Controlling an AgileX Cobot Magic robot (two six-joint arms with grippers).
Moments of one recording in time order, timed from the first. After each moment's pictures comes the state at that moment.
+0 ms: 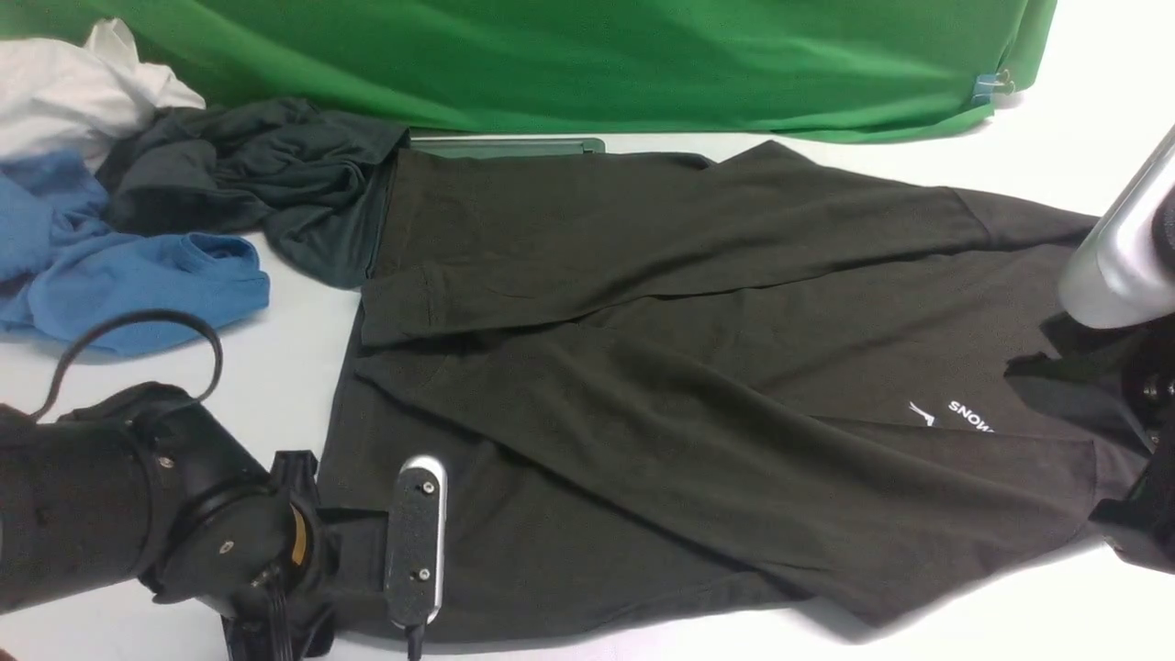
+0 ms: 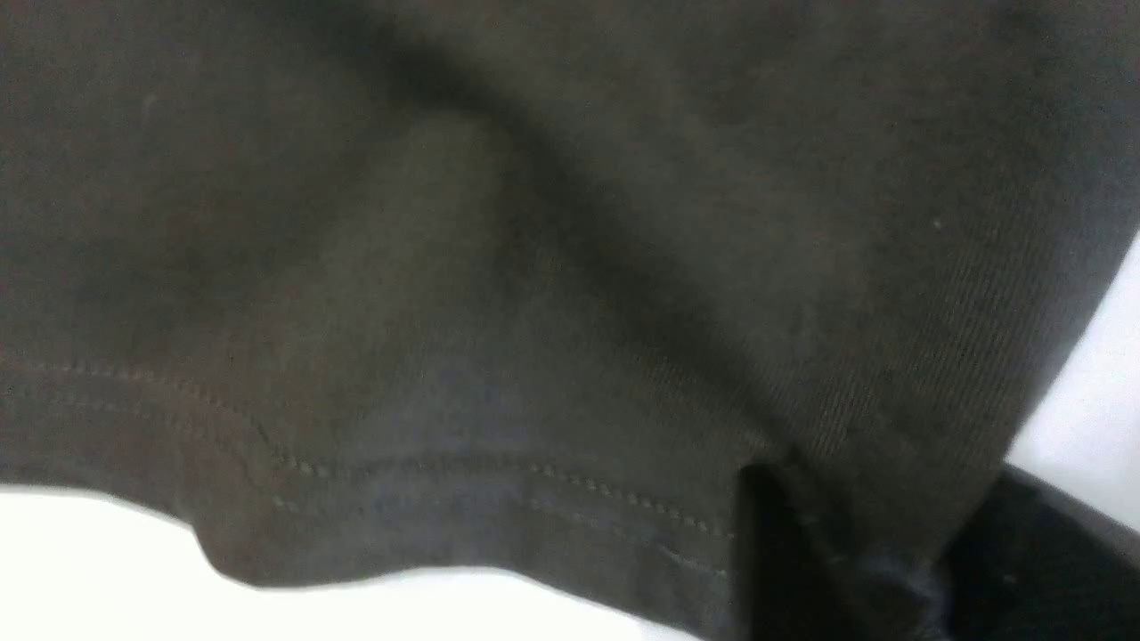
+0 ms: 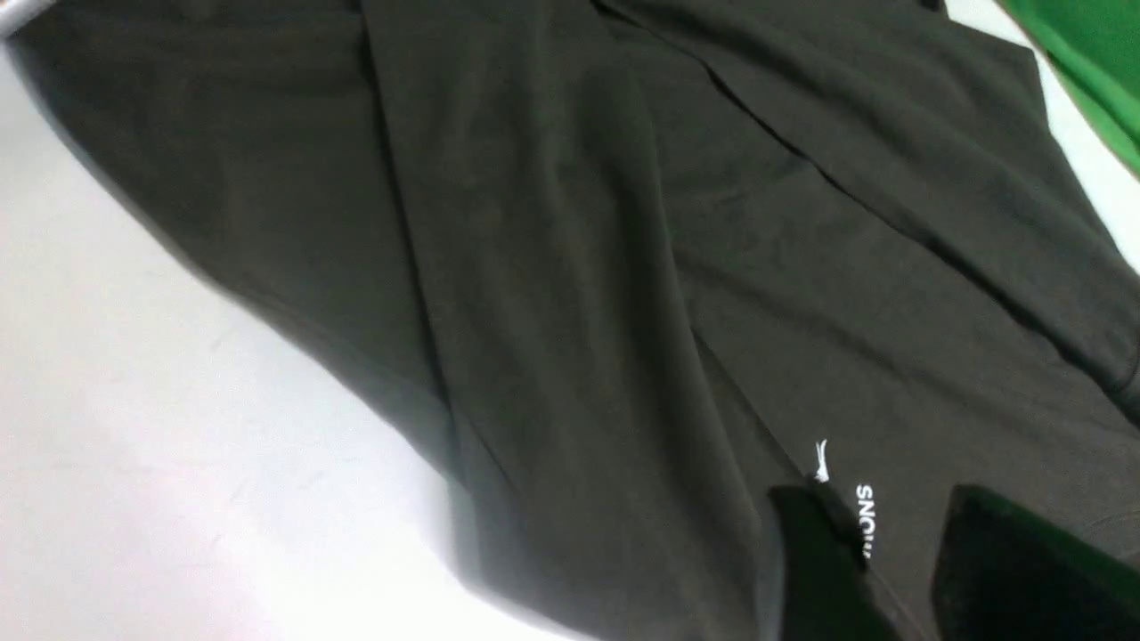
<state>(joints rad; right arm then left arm) 0.79 0.95 -1.01 -0.32 1.00 0.06 -0.45 1.50 -0.59 0.30 0.60 0.79</state>
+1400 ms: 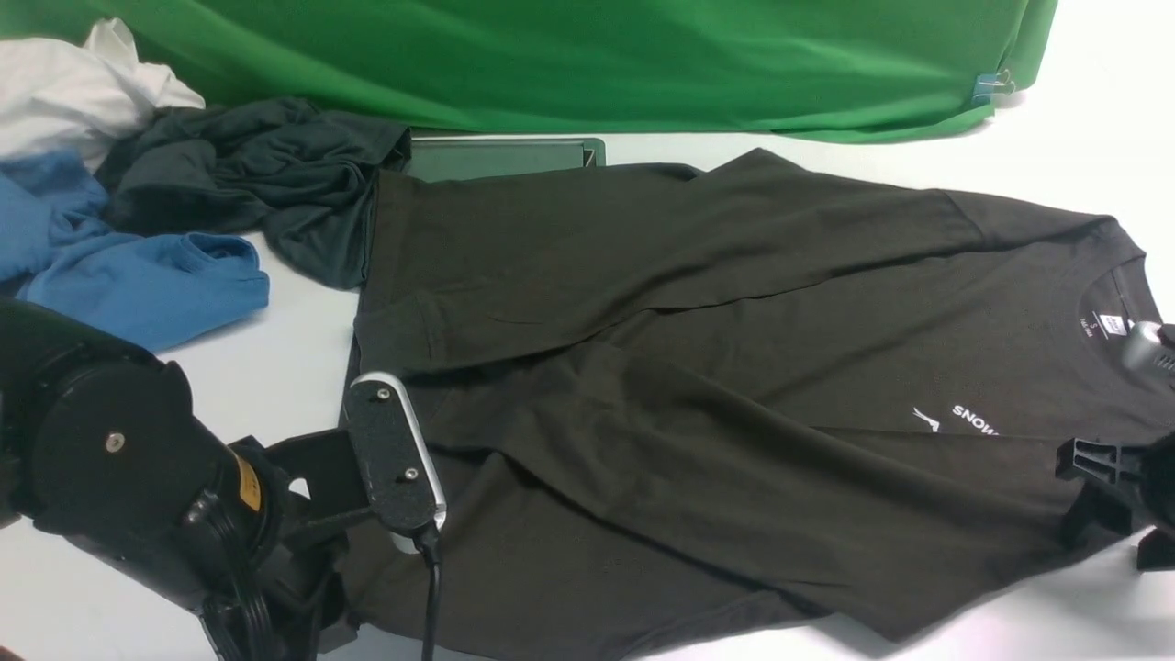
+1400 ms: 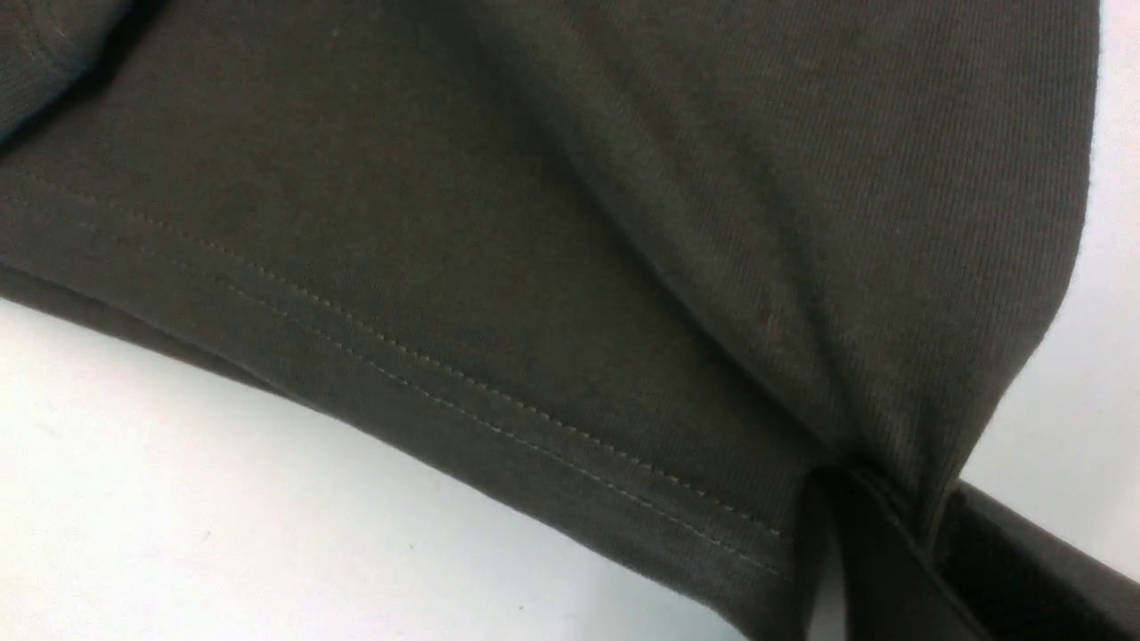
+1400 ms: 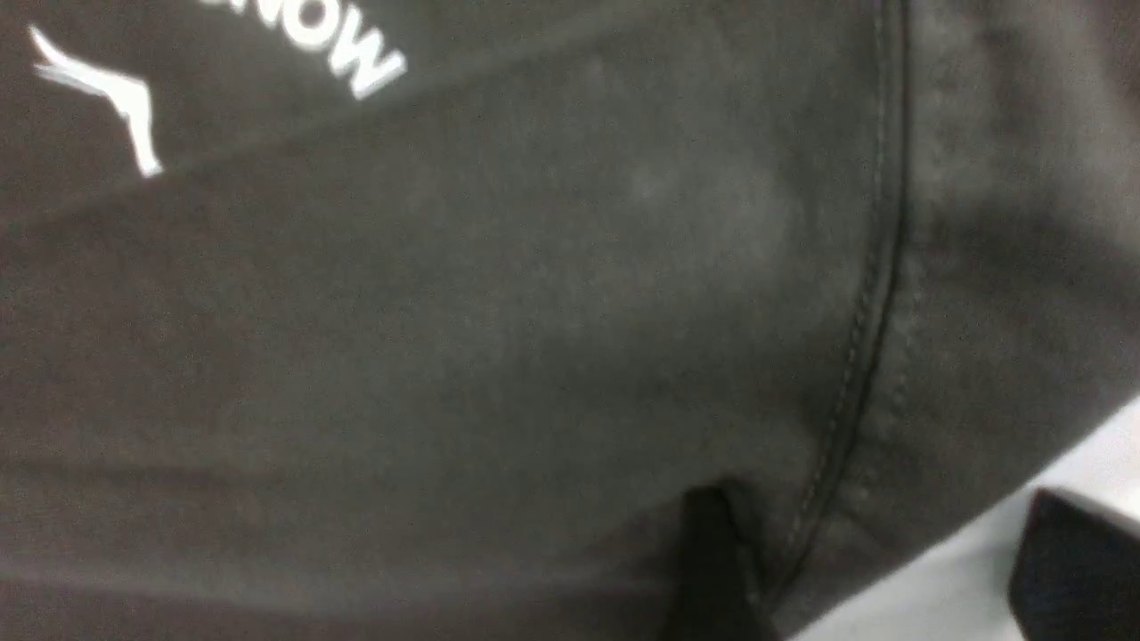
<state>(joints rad) -0.12 1.58 -0.68 0.21 0.58 0.16 -0.45 1.26 -0.72 -0.07 0.93 0.73</state>
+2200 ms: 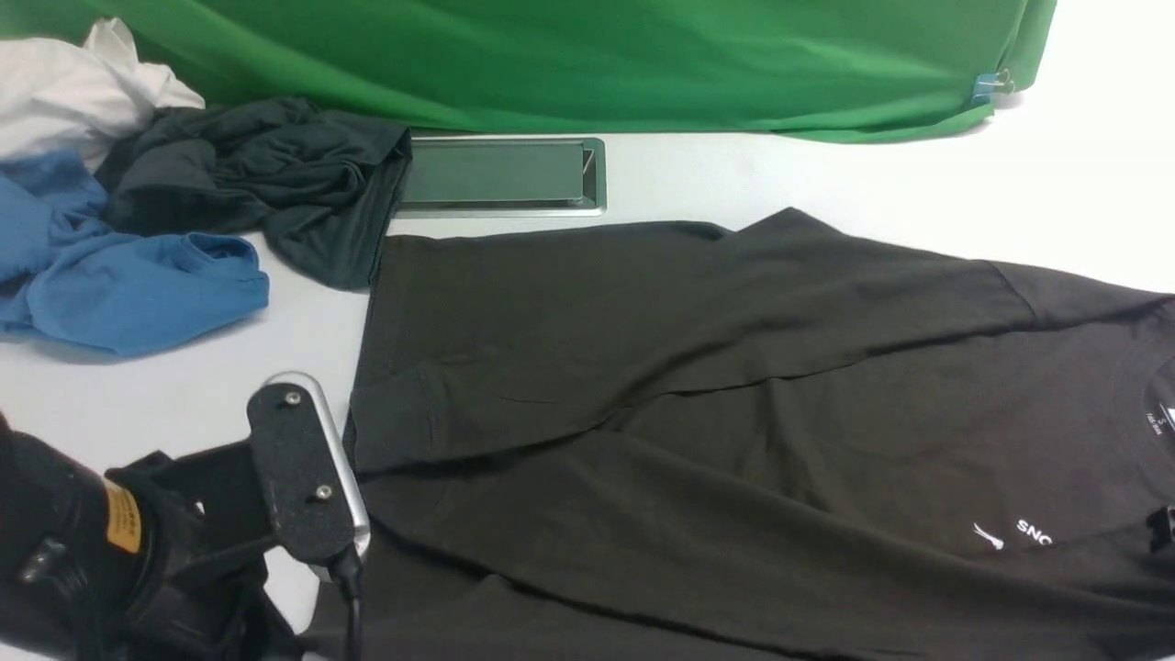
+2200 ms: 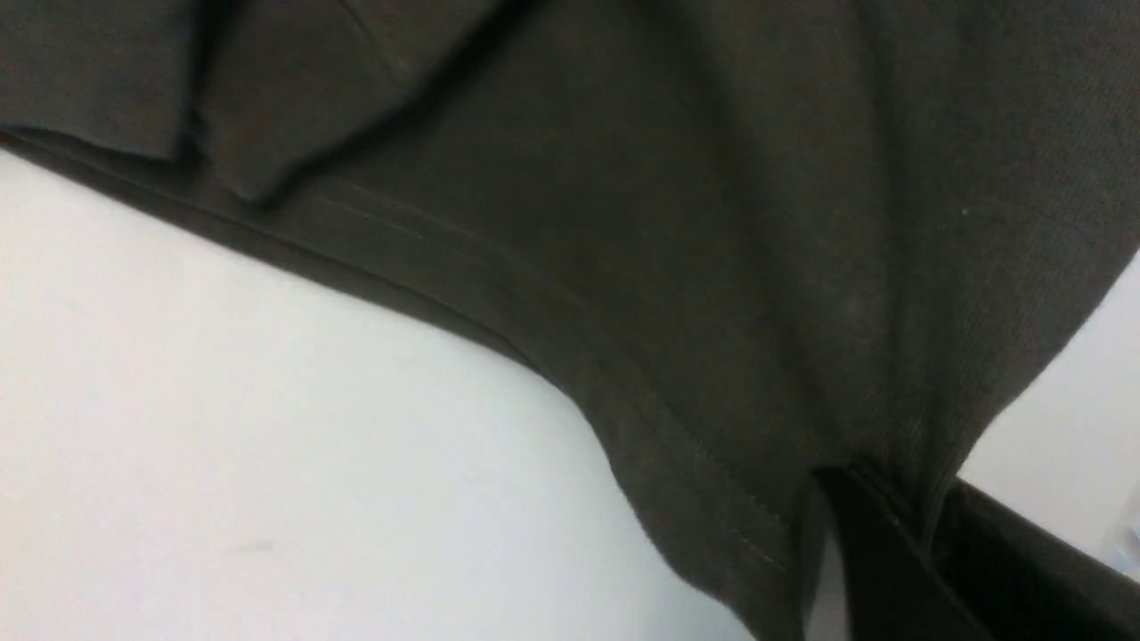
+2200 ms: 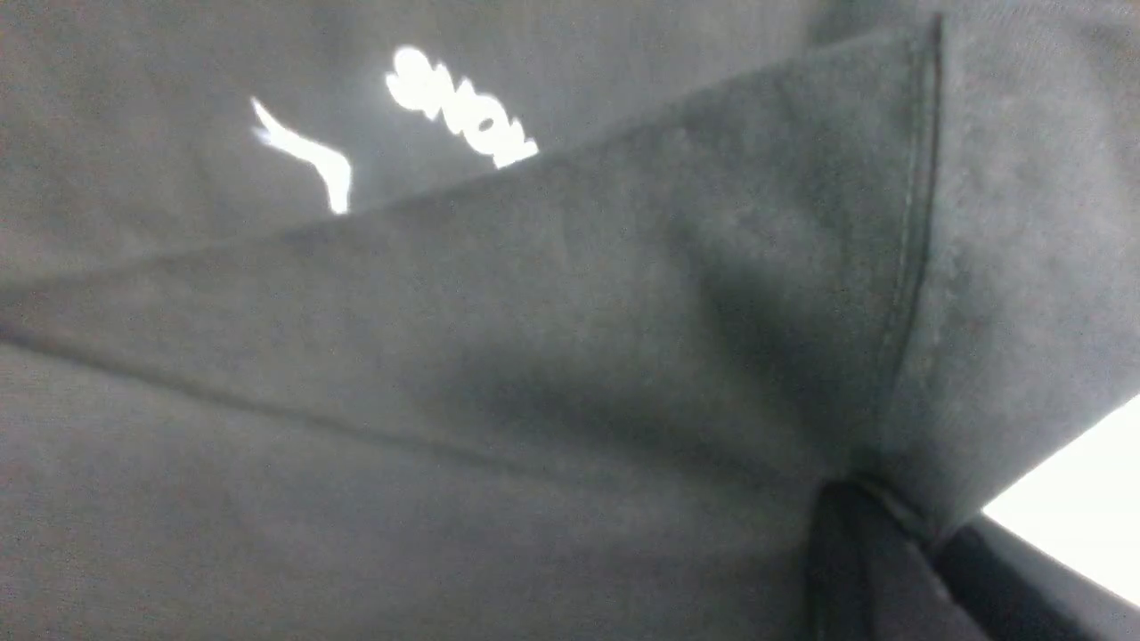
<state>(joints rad) -0.10 1.22 -0.63 0.01 0.91 0.22 -0.45 1.04 -0.72 -0.07 1.07 0.68</state>
